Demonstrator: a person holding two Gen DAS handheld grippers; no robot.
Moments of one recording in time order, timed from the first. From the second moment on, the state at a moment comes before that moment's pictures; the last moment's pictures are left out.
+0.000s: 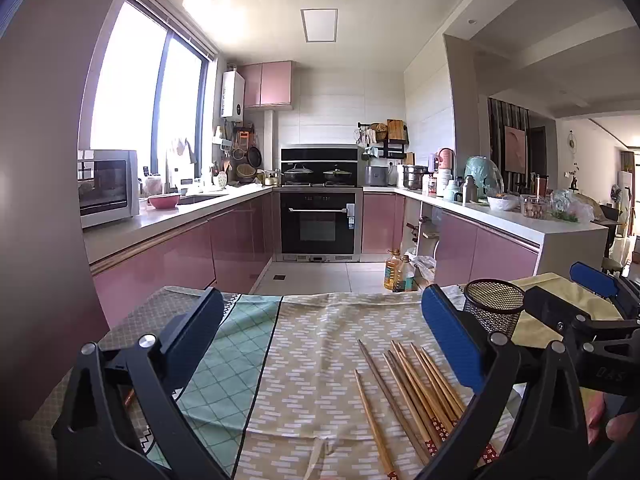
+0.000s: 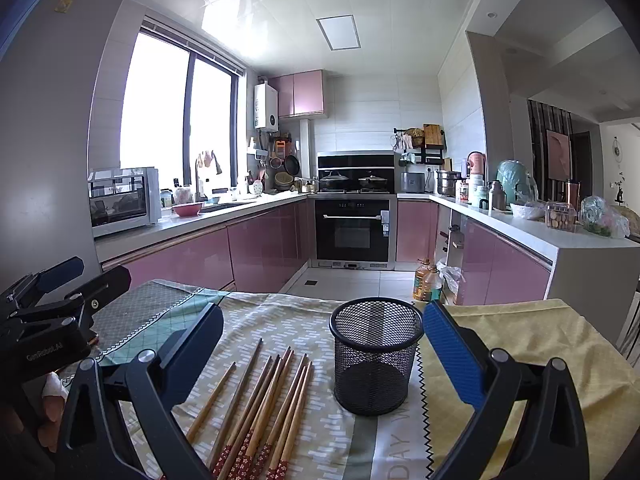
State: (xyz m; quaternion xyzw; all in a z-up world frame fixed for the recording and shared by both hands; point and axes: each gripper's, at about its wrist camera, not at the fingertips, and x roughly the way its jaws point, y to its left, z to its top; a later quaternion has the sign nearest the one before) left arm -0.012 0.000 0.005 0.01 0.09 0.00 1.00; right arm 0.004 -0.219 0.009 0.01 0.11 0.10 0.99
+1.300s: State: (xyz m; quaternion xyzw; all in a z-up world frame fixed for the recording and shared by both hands) left arm -0.012 0.001 0.007 0.00 0.09 0.00 1.00; right arm 0.006 -0.215 0.006 0.01 0.11 0.10 0.99
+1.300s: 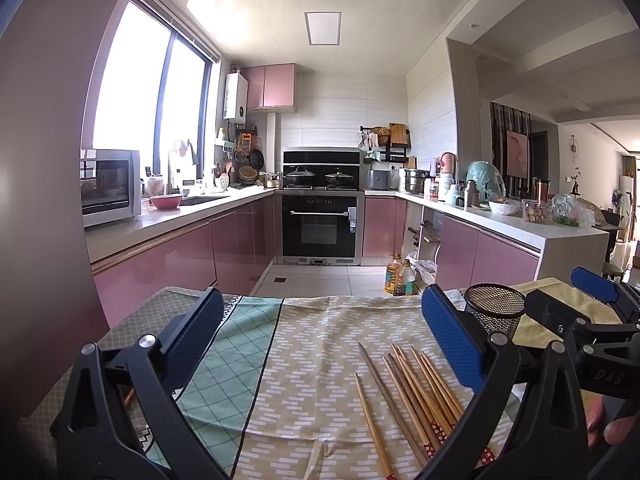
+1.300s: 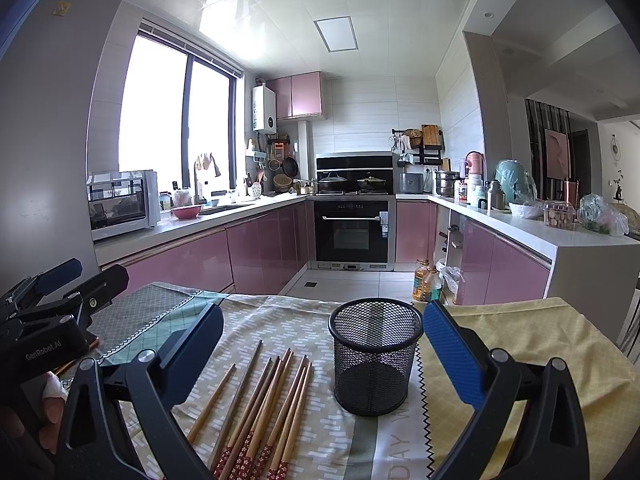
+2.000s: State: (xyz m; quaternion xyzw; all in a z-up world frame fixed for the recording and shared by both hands) left arm -0.011 0.000 0.006 0.00 0.09 0.00 1.00; right arm 0.007 -0.216 0.005 0.01 0.11 0.10 0.99
